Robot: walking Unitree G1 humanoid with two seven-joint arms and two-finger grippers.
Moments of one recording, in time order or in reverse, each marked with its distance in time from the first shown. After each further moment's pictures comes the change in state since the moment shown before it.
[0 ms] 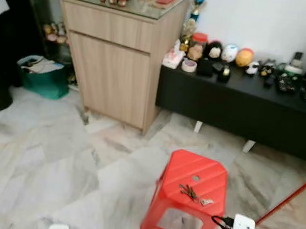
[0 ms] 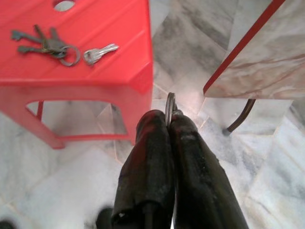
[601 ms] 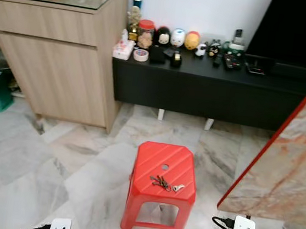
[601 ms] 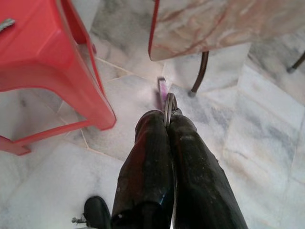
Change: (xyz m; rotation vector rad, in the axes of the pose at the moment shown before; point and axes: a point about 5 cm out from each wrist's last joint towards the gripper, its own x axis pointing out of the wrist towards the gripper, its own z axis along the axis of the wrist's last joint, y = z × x) left arm 0.001 -0.008 0.004 -0.007 -0.013 -0.021; right arm -0.001 -0.001 -0.005 -0.001 0.022 0.016
